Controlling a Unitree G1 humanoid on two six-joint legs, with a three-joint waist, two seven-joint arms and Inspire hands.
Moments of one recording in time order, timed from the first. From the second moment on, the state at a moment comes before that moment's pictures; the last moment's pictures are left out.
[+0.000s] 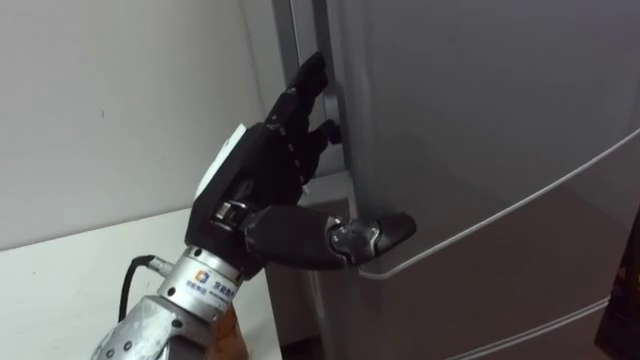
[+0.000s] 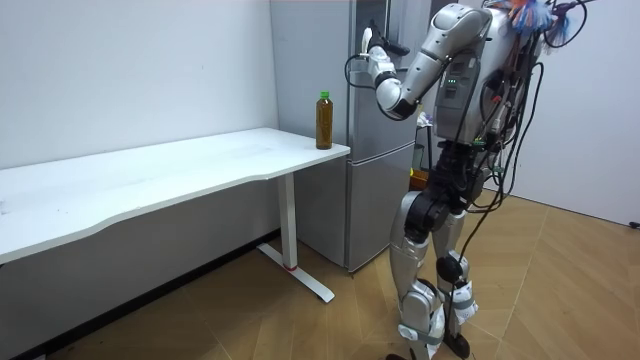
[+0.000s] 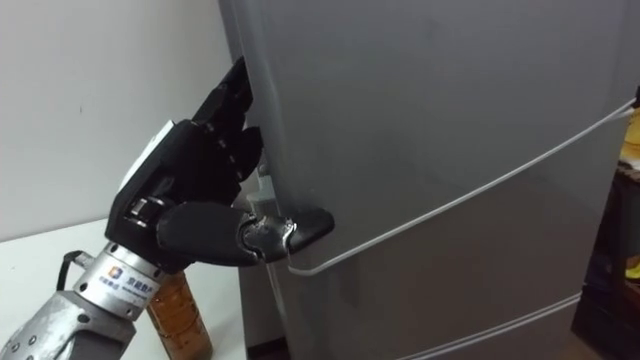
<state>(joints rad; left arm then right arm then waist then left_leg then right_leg) -0.34 0.24 -0.16 -0.32 -0.48 0.09 -0.14 0.02 -0.26 0.02 1.29 0.43 0.05 0.19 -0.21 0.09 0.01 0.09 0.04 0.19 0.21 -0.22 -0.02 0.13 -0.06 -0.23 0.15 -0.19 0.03</state>
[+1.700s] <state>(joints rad) -0.33 0.22 -0.21 -0.32 -0.48 0.04 -0.14 0.06 -0.31 0.02 1.24 0.47 0.04 0.23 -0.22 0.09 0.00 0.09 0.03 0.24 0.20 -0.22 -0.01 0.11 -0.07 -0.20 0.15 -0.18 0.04</state>
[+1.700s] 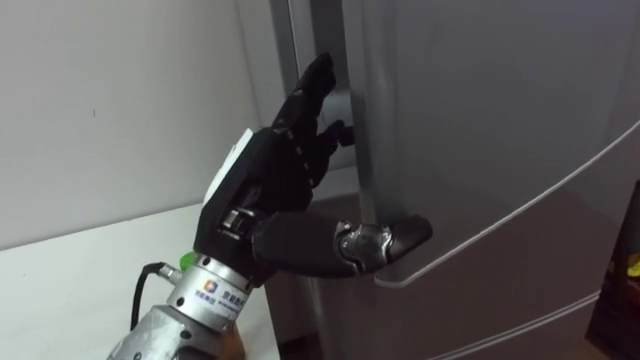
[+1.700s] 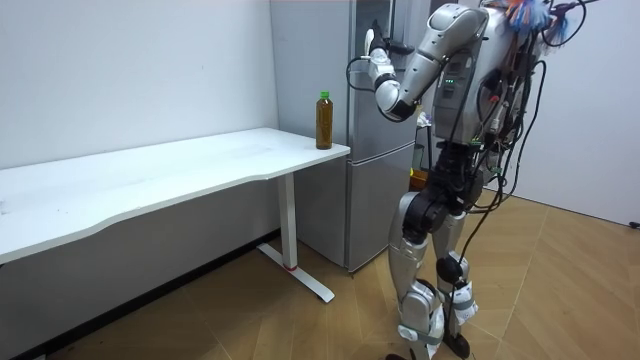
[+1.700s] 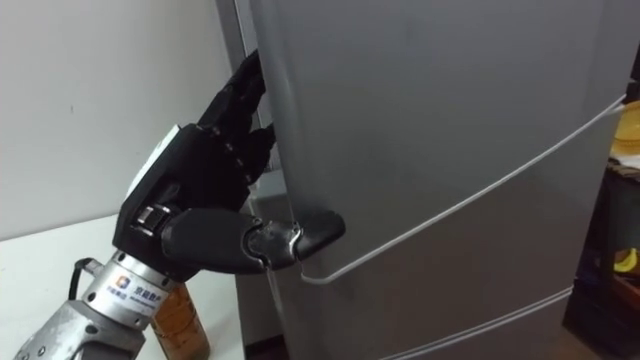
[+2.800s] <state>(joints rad) -0.44 0.26 -0.48 -0.23 -0.58 0.07 -0.38 0.07 -0.32 0.02 1.24 0.50 0.02 0.19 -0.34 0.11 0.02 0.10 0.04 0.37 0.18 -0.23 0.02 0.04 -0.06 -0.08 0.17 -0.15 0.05</state>
